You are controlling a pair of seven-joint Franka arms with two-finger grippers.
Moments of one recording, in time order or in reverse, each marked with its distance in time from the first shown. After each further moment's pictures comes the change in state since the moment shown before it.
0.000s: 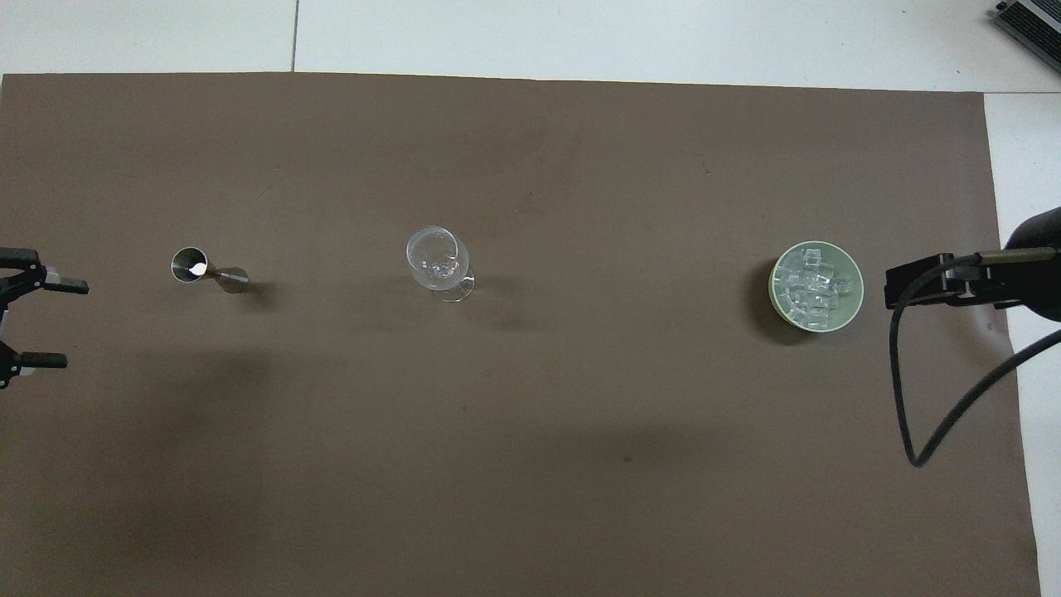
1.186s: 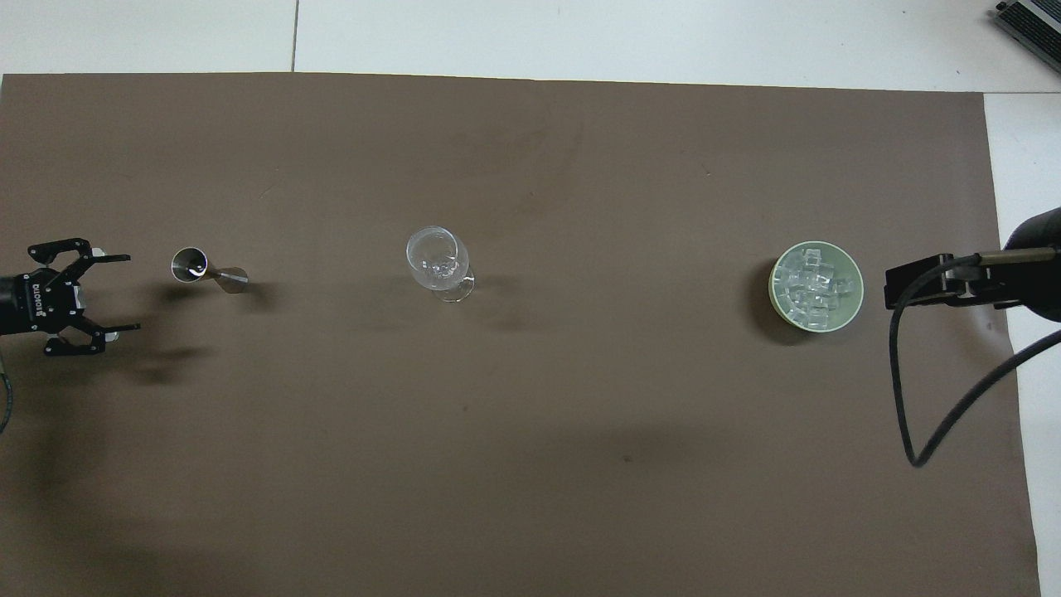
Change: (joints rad) left arm 0.140 0.482 -0.006 0.108 -0.388 -0.034 -0.105; right arm 0.000 0.000 0.000 0.000 0.000 0.000 0.000
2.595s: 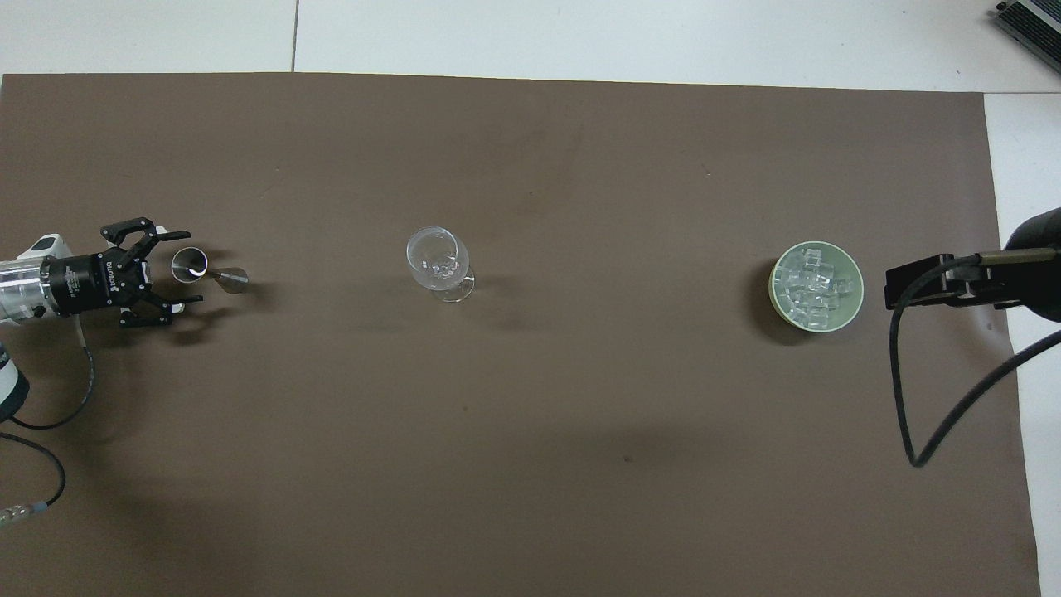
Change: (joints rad) left arm -0.085 0.114 -0.021 0.012 -0.135 0.091 -0.006; right arm 0.000 0.000 0.000 0.000 0.000 0.000 0.000
